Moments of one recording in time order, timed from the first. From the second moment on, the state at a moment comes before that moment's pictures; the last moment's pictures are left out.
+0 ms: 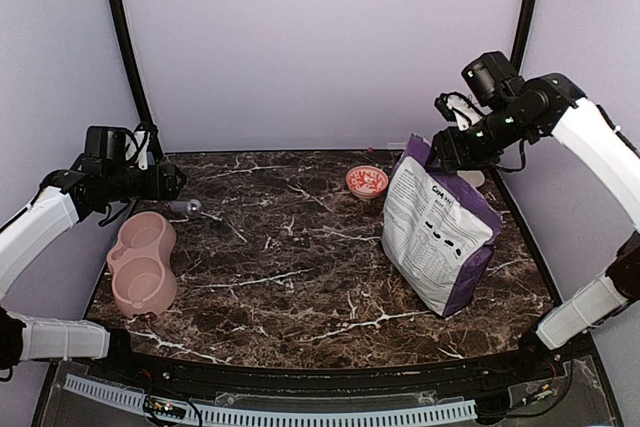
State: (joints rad) left arm -0.16 1.06 0.93 -0.47 0.05 -0.09; right arm 0.57 1.43 1.70 -1.21 -0.05 0.27
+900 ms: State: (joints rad) left arm -0.16 1.06 0.93 -0.47 0.05 -0.09; right arm 0.65 1.54 1.73 -1.12 -0.09 0.60
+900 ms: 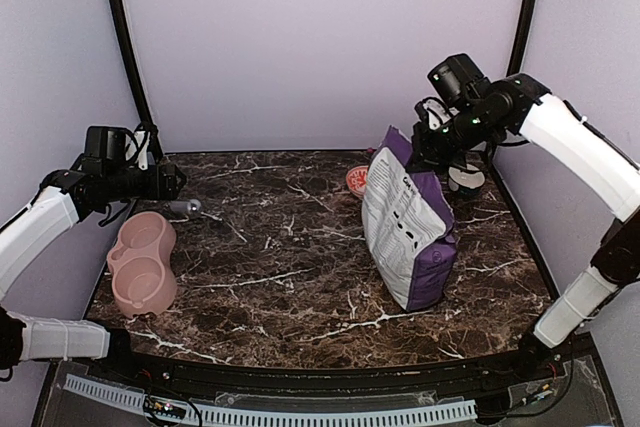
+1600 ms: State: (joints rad) left arm -0.18 1.06 0.91 -0.45 0.17 -0.09; right arm 0.36 1.28 1.52 -0.75 -0.13 0.47
